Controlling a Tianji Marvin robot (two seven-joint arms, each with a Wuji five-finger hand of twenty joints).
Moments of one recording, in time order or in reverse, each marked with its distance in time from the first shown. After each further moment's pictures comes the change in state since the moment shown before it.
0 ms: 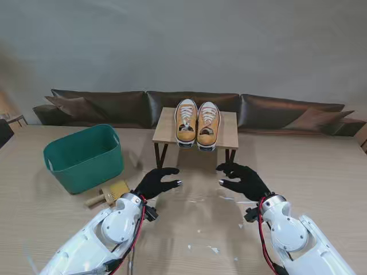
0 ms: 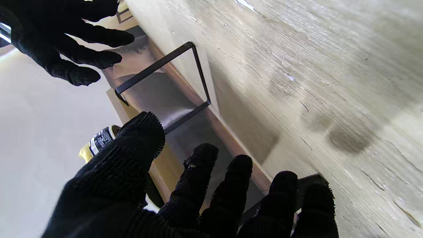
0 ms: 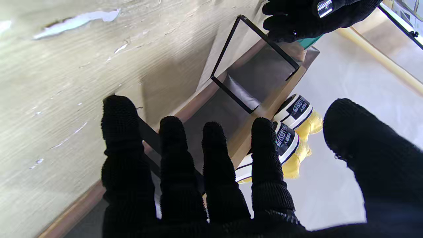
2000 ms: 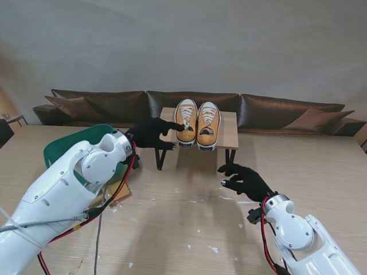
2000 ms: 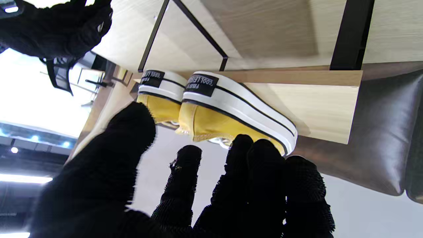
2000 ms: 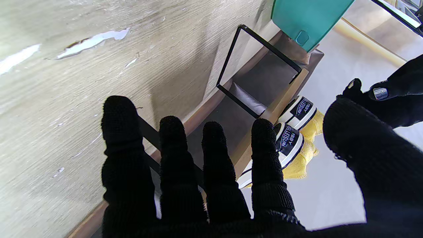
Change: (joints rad) left arm -0.306 0.130 -0.035 -0.140 0.379 -0.095 -0.355; right arm -0.032 0.011 0.038 -0.067 0.056 0.083 0.092; left_hand -0.079 -0.101 0.067 -0.001 -0.067 -0.156 -0.012 -0.007 0.095 0.028 0.380 0.857 0.258 -0.078 1.064 0.690 0.210 -0.043 1.188 0.439; right_hand 0.000 0.002 0.000 0.000 -0.011 0.000 0.000 -0.010 0.000 0.000 0.000 0.000 0.000 0.000 0.002 0.000 0.000 0.000 0.000 0.000
